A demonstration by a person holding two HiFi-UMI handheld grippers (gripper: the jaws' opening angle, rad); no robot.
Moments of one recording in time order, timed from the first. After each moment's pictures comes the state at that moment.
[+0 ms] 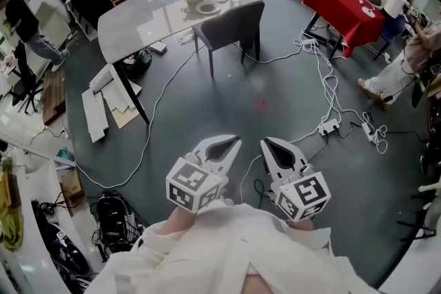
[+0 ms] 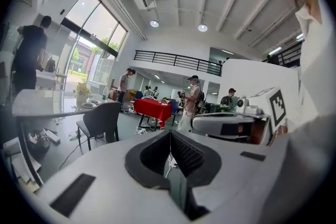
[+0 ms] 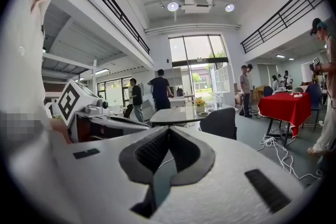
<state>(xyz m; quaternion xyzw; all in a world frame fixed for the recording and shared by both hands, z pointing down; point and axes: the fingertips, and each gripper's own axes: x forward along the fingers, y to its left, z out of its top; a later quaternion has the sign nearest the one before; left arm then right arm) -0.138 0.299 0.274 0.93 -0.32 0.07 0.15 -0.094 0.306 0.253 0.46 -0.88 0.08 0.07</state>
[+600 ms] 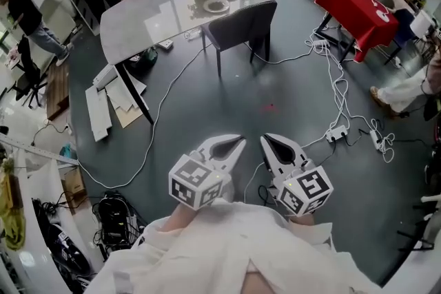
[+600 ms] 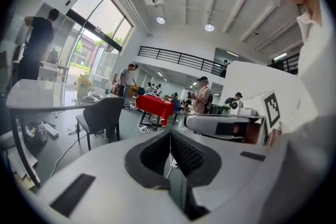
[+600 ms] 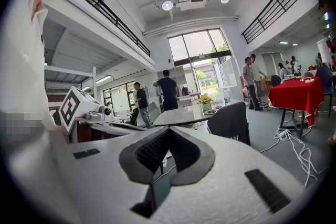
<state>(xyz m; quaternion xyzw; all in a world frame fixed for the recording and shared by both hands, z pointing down) -0.140 0.220 0.304 0.93 -0.32 0.08 0.18 -0.107 0.217 0.282 0.42 -0.90 0.12 0.04</state>
